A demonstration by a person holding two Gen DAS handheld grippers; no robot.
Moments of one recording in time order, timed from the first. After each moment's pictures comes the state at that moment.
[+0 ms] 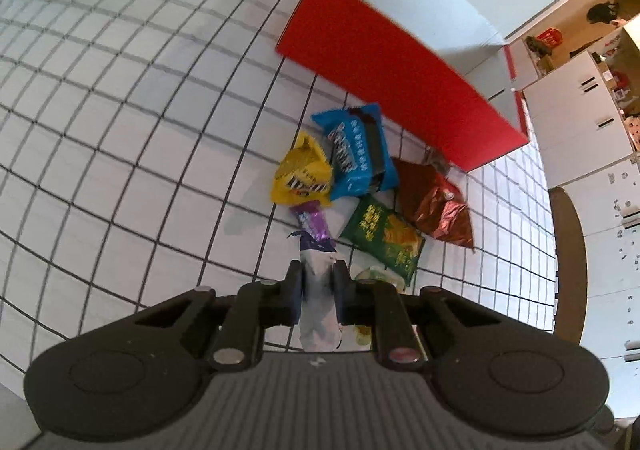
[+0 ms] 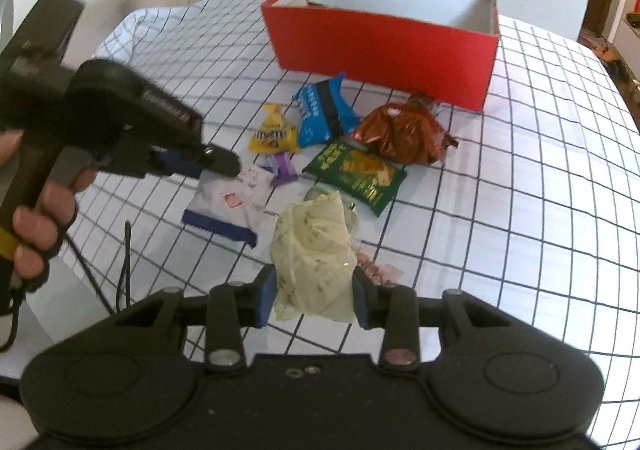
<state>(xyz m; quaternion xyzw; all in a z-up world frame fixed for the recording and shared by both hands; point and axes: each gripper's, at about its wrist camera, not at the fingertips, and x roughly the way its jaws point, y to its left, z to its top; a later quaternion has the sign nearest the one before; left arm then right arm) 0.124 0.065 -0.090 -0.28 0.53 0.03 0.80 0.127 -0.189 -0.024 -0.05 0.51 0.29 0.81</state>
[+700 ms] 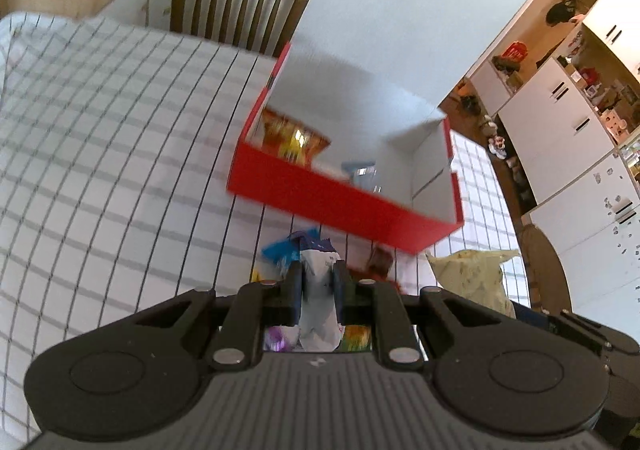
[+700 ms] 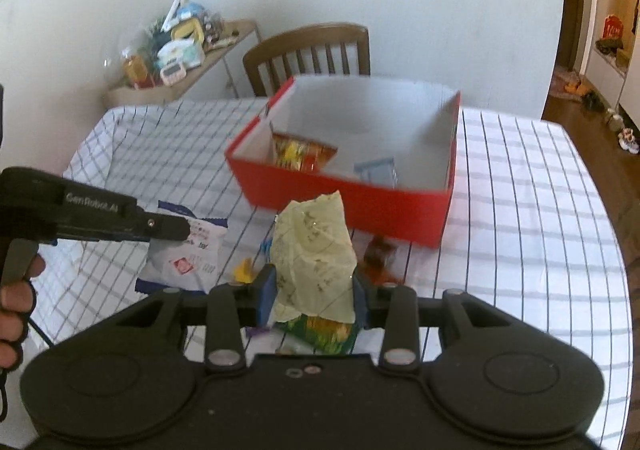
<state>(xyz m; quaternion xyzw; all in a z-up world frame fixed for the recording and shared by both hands) 0.178 0.063 0.012 -0.21 0.46 0.02 0.86 0.215 -0.190 0.047 -0.01 0.43 0.27 0.86</state>
